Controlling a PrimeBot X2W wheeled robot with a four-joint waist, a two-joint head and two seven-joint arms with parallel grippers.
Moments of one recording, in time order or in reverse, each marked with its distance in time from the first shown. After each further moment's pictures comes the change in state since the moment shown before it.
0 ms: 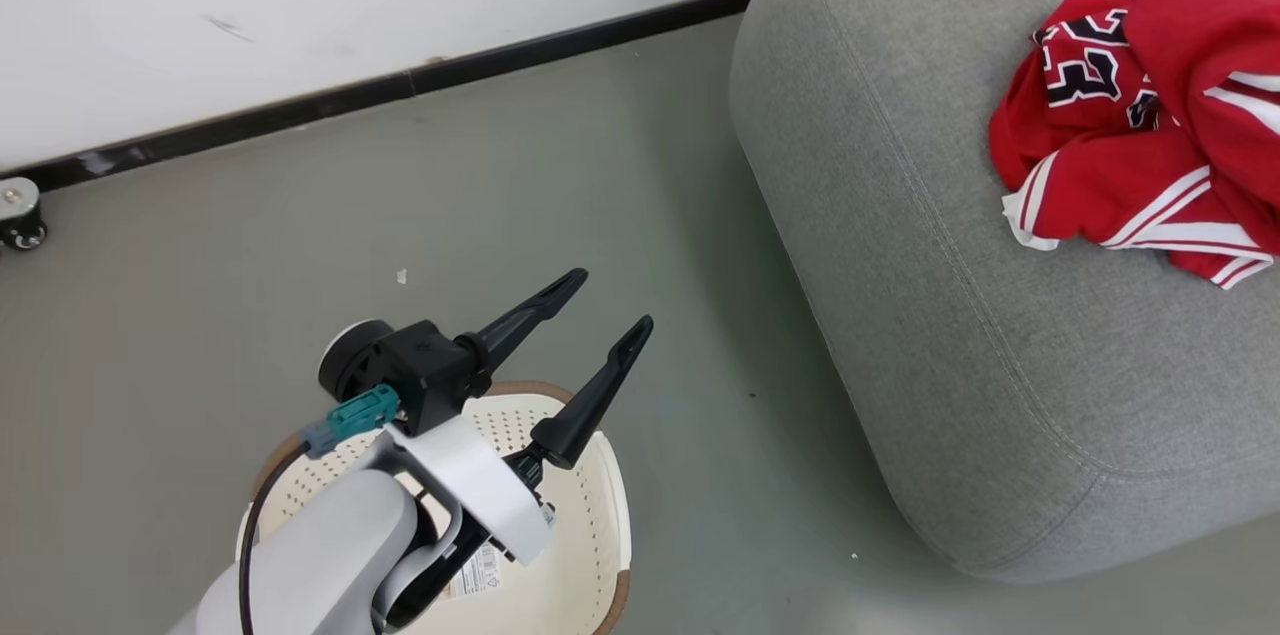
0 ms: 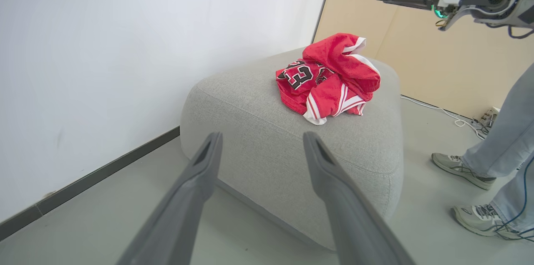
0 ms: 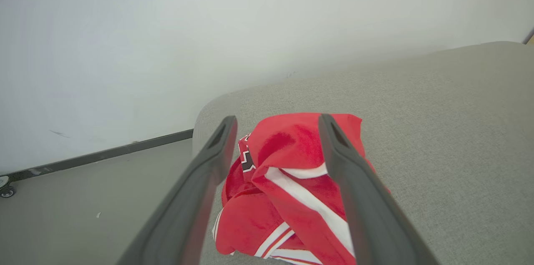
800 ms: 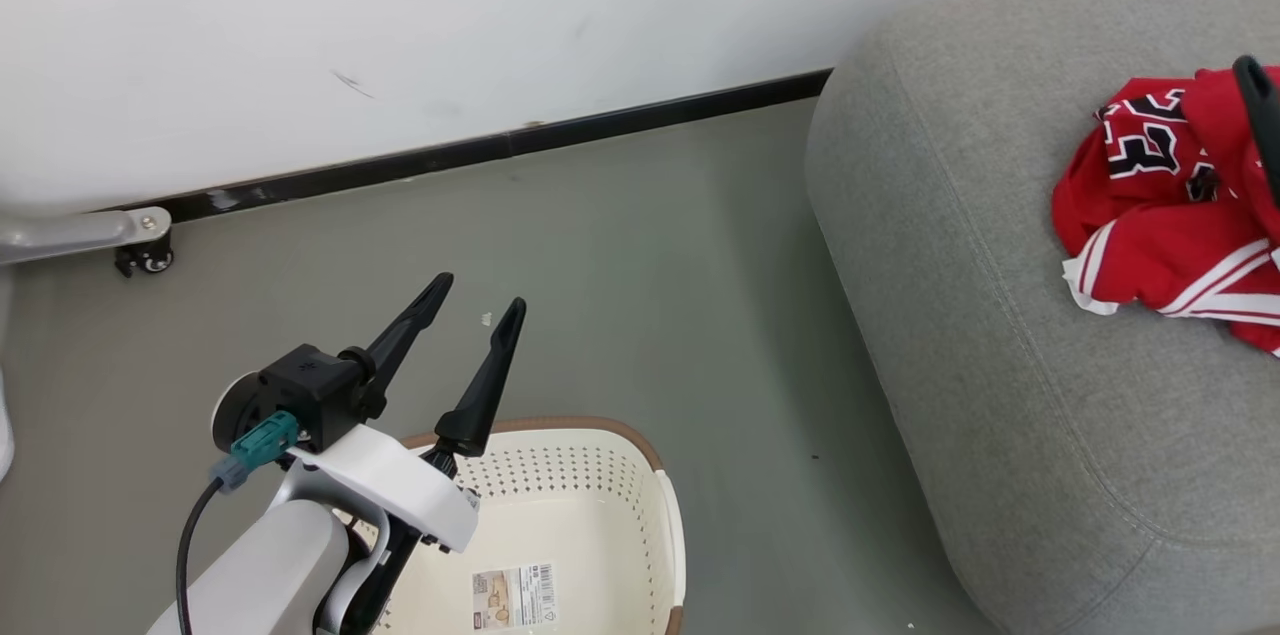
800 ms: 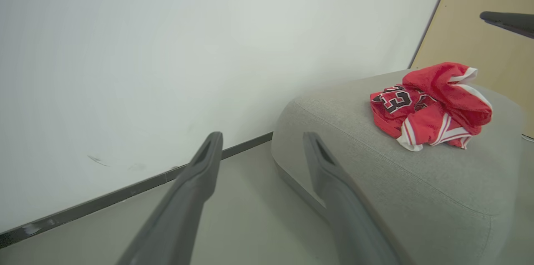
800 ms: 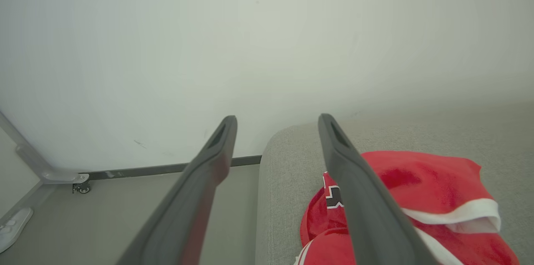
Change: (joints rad) left arm 0.114 0.017 0.150 0.038 -0.007 0.133 -0.041; right arm 0.140 0.029 0.049 -0.149 0.002 0.000 -0.187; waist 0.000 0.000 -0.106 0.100
